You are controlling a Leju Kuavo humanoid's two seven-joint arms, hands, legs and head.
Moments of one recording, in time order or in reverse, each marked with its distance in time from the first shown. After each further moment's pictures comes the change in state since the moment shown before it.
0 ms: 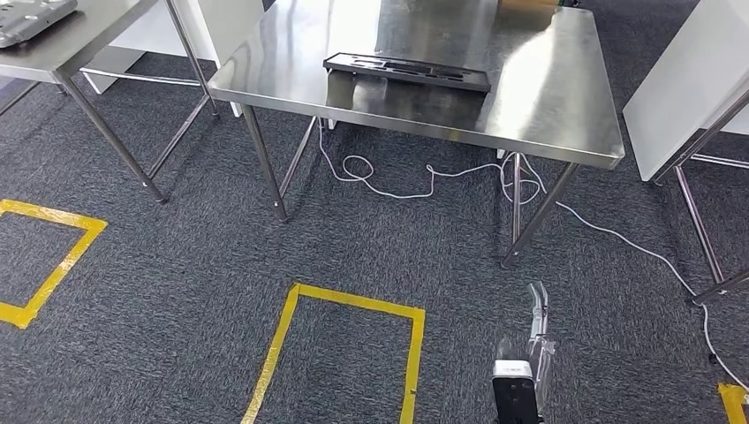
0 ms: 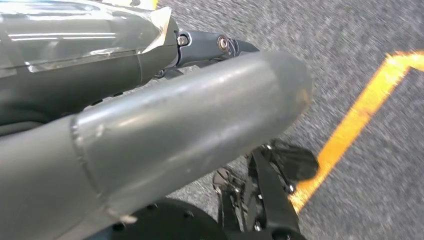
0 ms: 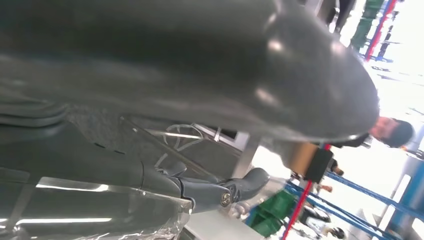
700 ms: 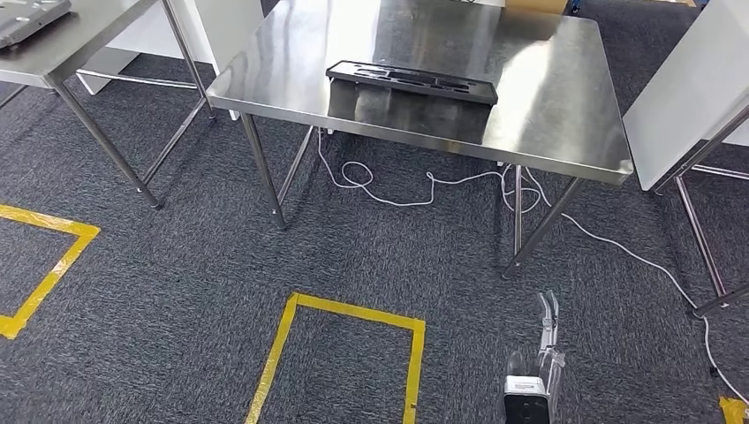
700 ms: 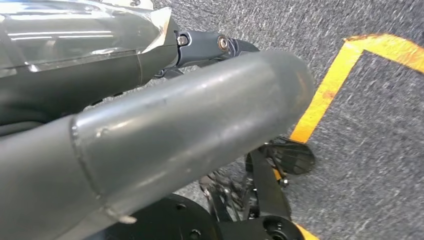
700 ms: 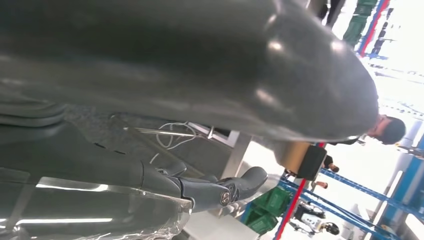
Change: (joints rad) left arm -0.012 0.006 -0.002 0.000 -0.027 -0.073 -0.031; right arm 0.058 -0.002 -0.009 -0.070 -0.012 0.023 -0.020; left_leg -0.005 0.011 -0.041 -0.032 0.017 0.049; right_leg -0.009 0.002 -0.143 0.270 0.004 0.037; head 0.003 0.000
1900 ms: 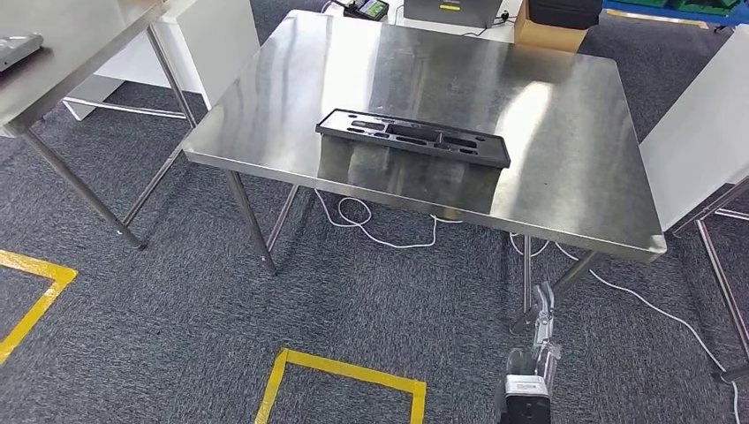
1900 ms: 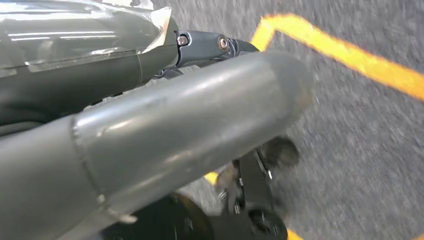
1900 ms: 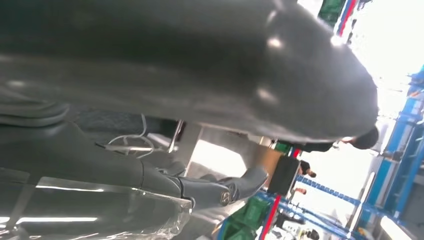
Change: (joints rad) left arm -0.001 -0.002 0.016 0.000 0.024 -0.019 0.003; right arm -0.035 -0.040 0.042 0.024 -0.089 -0.018 -0.057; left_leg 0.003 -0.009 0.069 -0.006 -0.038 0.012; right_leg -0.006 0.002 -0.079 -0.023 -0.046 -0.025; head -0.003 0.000
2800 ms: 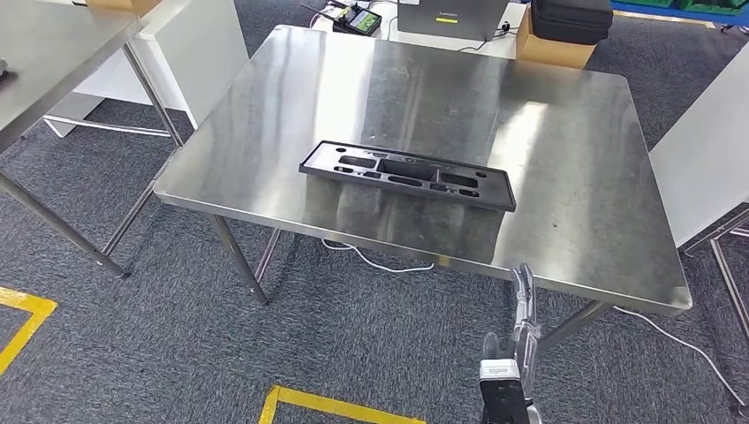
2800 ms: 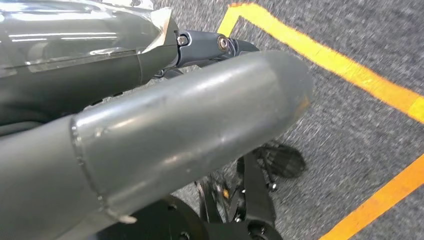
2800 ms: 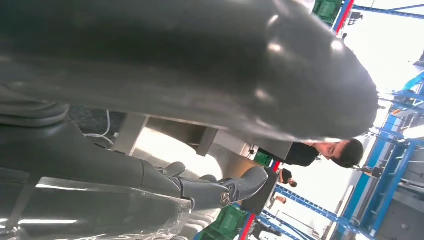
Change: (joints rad) left arm -0.002 -0.004 0.036 0.000 0.047 0.023 0.004; right arm -0.091 0.001 0.040 0.063 0.082 0.008 -0.003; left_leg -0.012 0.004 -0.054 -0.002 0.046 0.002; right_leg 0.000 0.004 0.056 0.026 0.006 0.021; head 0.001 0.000
